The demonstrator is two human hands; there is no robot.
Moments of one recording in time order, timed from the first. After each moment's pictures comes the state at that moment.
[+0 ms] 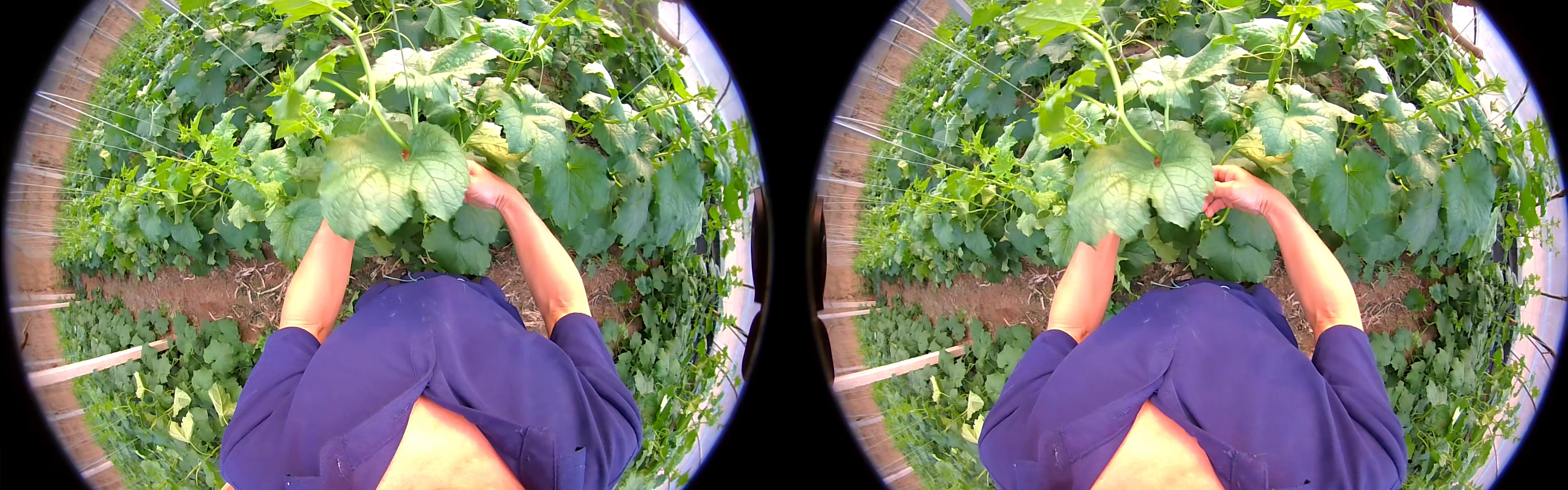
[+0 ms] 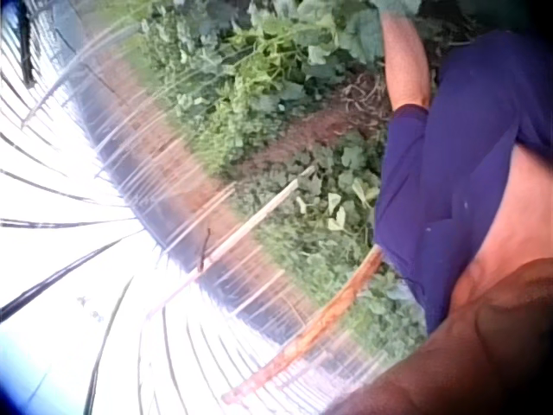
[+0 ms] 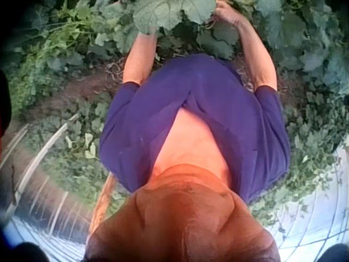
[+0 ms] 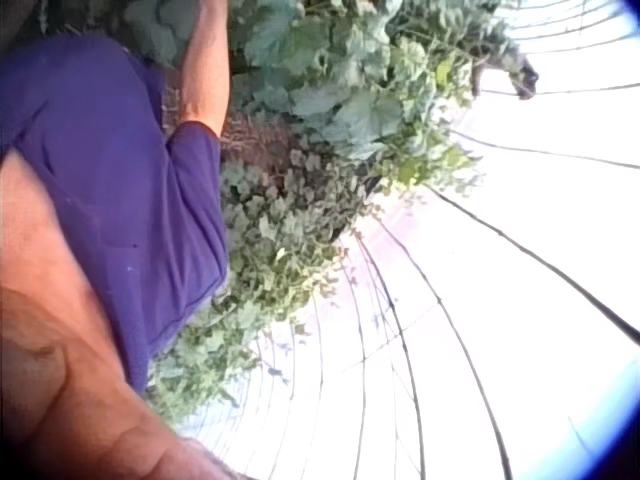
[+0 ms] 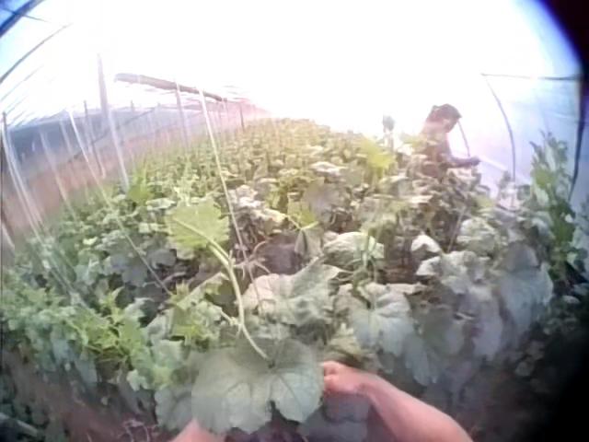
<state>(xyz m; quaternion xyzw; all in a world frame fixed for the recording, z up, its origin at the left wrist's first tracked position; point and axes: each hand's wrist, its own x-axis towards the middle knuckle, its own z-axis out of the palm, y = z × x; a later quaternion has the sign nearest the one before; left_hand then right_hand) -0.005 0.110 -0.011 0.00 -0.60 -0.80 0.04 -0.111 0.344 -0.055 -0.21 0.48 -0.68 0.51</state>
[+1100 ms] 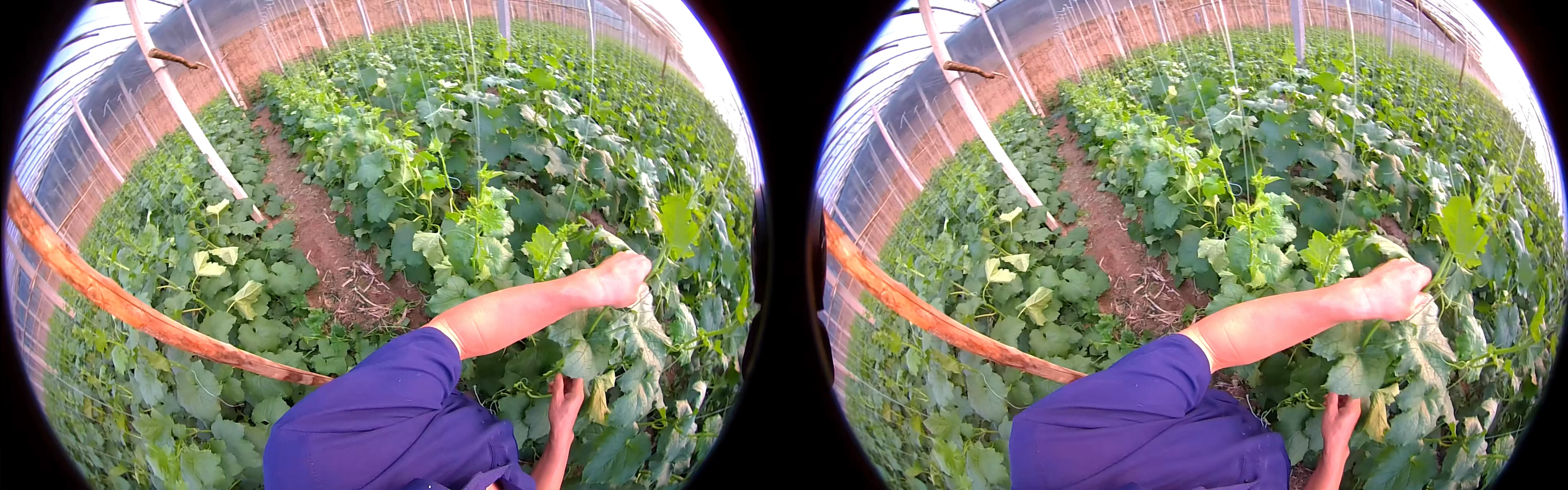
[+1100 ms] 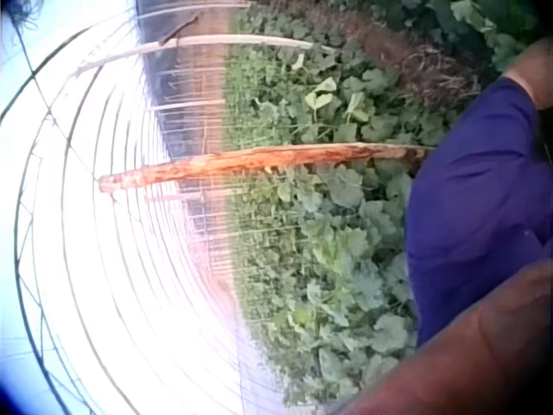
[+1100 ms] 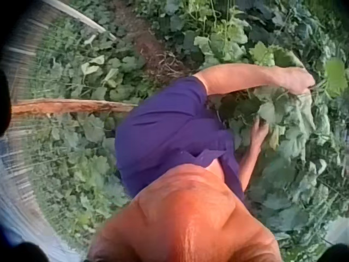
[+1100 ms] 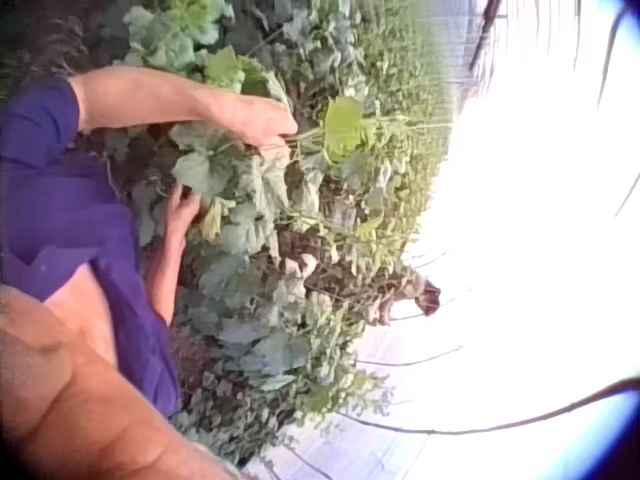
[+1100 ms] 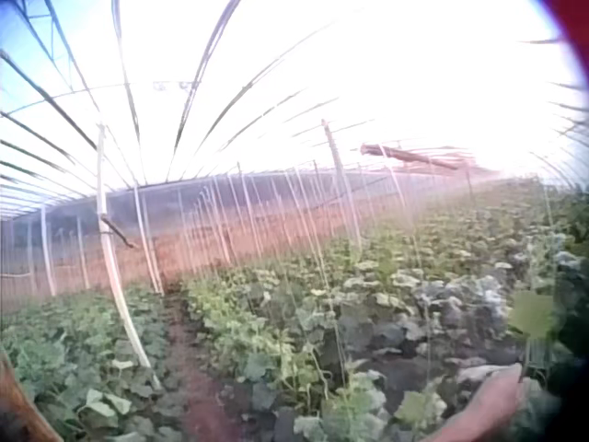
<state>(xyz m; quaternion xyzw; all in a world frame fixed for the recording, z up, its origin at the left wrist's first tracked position) -0.088 0.134 0.154 0.02 -0.93 -0.28 0.25 -0.055 0.340 -0.057 -0.32 0.70 -0.61 0.19</state>
